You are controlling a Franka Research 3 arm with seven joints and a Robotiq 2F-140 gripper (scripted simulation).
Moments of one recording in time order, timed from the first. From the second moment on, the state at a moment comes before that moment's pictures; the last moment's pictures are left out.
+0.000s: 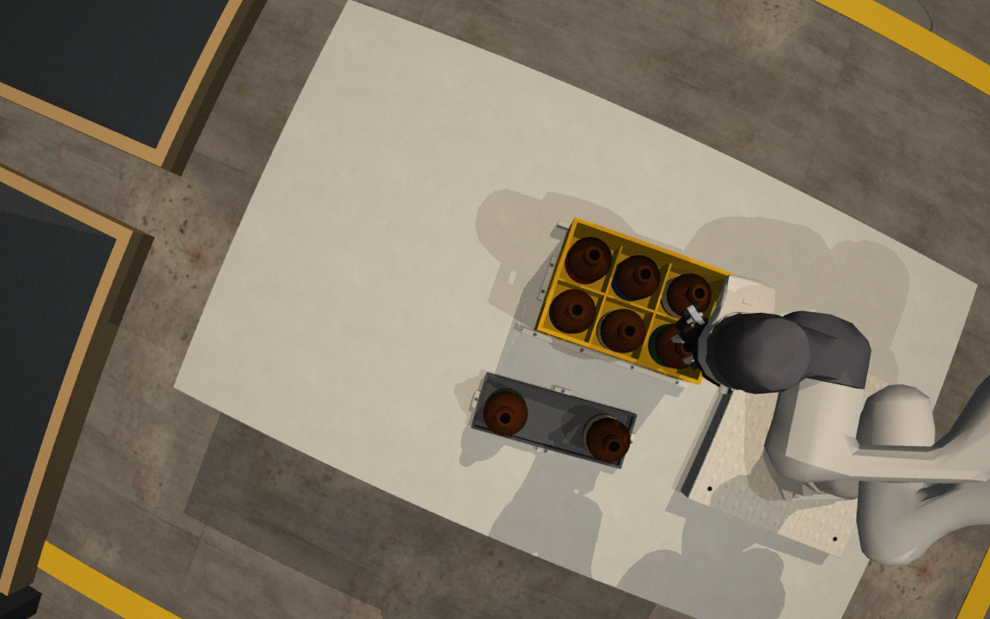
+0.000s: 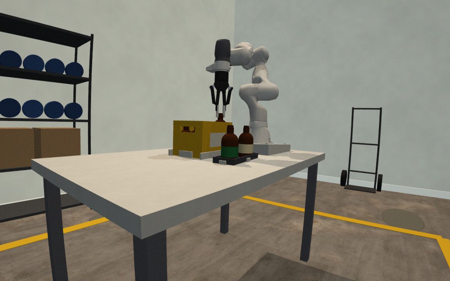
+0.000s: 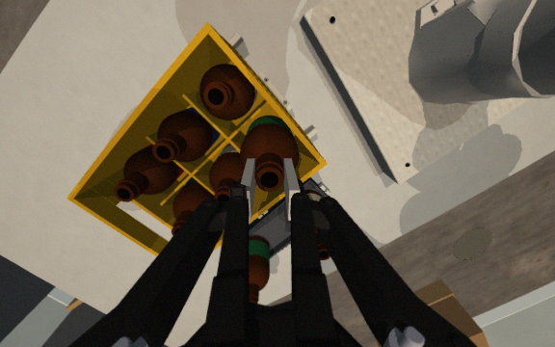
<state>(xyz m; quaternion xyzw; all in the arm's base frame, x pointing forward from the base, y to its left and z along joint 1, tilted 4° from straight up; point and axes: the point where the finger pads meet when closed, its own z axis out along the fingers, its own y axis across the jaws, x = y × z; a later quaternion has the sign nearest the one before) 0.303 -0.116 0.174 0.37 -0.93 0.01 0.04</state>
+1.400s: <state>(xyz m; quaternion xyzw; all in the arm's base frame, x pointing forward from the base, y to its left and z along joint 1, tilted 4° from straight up) 0.301 -0.116 0.168 0.37 -0.93 0.01 0.04</state>
